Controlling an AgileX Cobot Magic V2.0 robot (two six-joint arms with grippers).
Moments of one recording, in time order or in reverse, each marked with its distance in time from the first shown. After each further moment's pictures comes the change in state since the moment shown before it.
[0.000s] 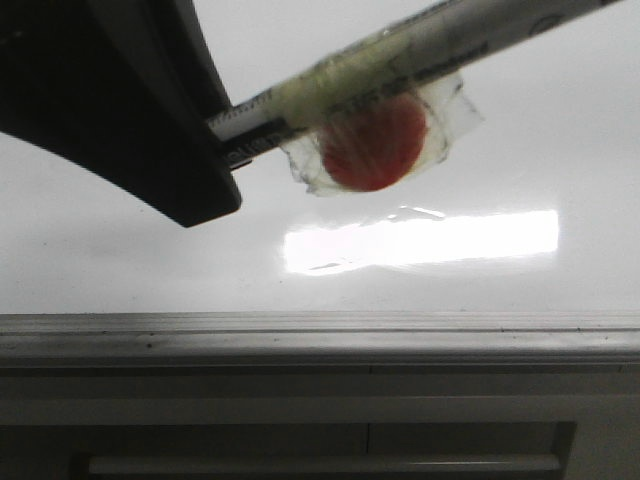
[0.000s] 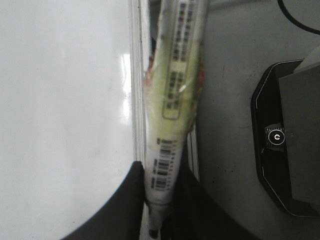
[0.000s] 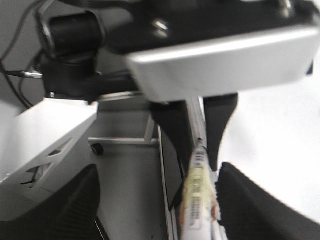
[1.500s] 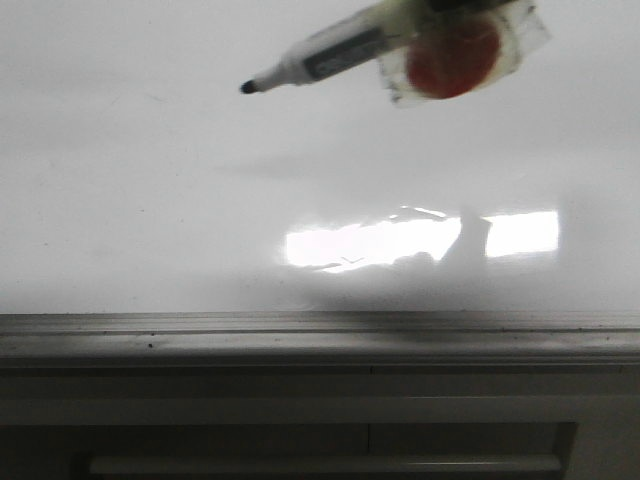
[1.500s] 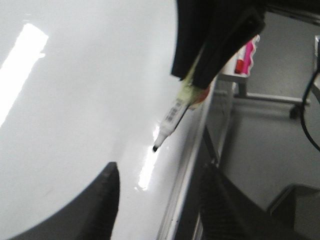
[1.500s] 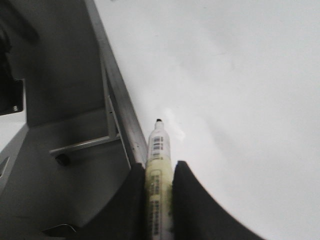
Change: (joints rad) left arm 0.000 -0.368 -0.002 0.115 -0.027 -0.423; right arm -0.174 0.033 0.021 0.001 -0.095 0.099
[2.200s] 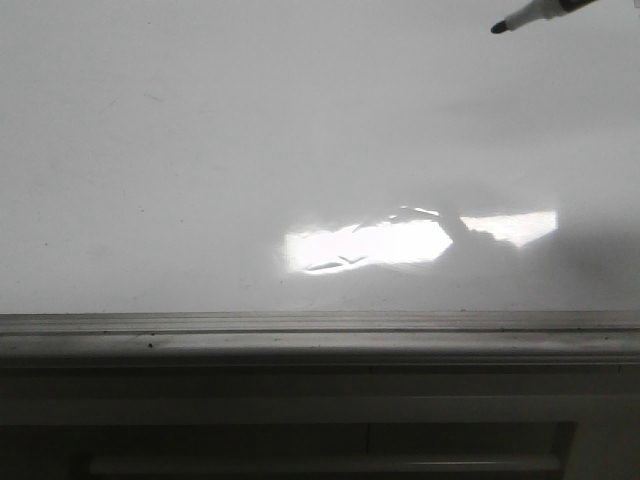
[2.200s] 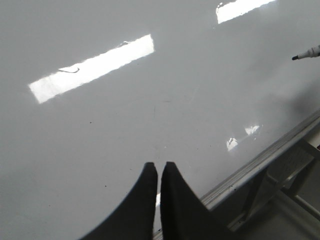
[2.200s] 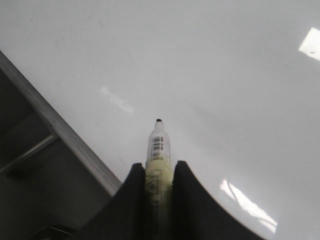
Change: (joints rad) left arm 0.013 -0.548 0.311 0.403 0.109 -0.679; right arm -0.213 -0.126 -0.130 -0.421 0.206 0.578
